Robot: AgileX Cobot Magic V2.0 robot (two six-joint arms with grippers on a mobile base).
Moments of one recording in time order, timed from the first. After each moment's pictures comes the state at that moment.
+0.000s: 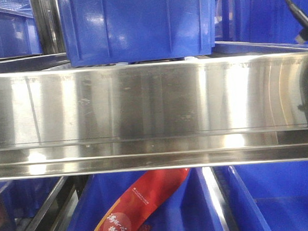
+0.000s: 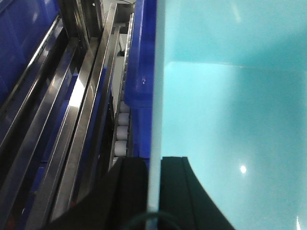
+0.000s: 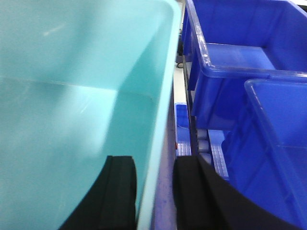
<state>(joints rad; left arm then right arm) -0.41 1.70 -2.13 0.40 1.14 -0.47 0.43 1.67 -2.06 -0.45 1.08 0.41</state>
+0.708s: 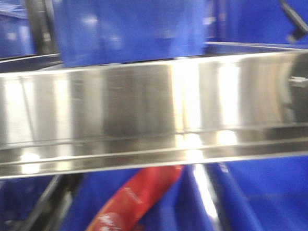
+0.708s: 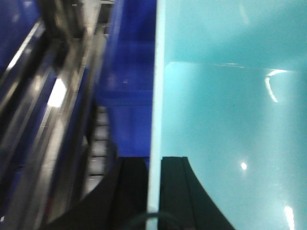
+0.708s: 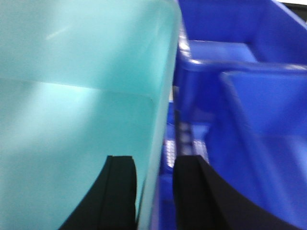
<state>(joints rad) -0.41 1.70 -2.13 0.40 1.14 -0.47 0.43 1.67 -2.06 -0.45 1.07 0.41</state>
